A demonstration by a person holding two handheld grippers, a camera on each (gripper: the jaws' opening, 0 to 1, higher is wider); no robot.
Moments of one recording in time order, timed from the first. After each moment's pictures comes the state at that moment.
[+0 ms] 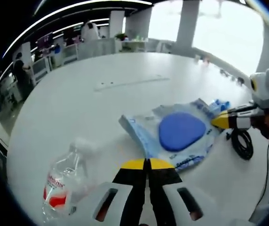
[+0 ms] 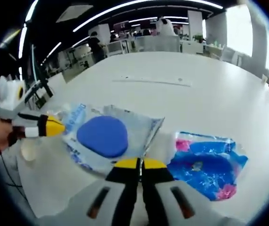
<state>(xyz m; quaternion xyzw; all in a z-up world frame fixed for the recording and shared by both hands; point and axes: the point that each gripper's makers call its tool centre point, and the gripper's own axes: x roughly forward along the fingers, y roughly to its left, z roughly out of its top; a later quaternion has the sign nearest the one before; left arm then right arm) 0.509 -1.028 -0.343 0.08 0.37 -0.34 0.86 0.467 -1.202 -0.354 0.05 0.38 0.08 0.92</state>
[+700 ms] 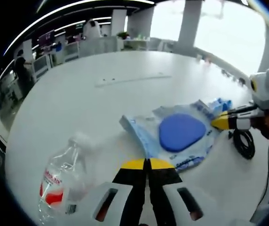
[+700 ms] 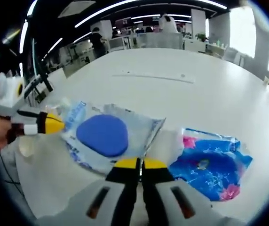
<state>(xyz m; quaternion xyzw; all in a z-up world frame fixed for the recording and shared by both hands) 0.509 -1.025 -0.350 0.07 0.37 -0.33 0.86 0.467 -1.198 -0.362 0.03 0.39 0.09 0.91</state>
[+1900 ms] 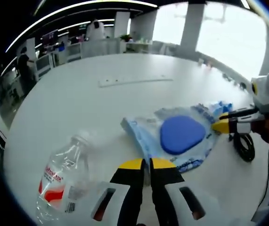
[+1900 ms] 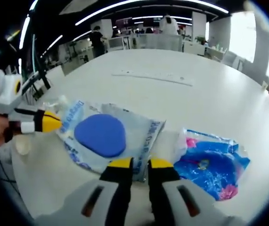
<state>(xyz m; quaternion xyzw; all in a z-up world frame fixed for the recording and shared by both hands) 0.510 -1.021 -0.348 0.05 0.36 -0.33 0.87 0.468 -1.201 -0.360 0.01 0.39 0.08 0.92</state>
